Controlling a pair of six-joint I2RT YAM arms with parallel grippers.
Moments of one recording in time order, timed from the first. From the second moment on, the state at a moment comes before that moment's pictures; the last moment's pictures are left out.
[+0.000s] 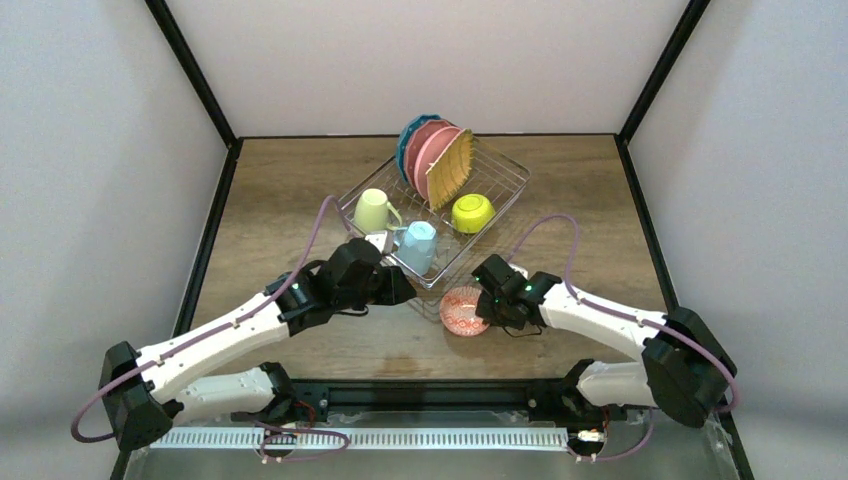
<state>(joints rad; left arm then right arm) -0.94 1.06 0.86 -0.51 -0.04 -0.77 0.78 1.25 0.64 -0.61 0.12 1.08</state>
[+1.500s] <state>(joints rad) -0.94 1.34 1.16 -0.54 -0.04 -0.73 0.82 1.11 1.03 -0.86 0.19 0.94</state>
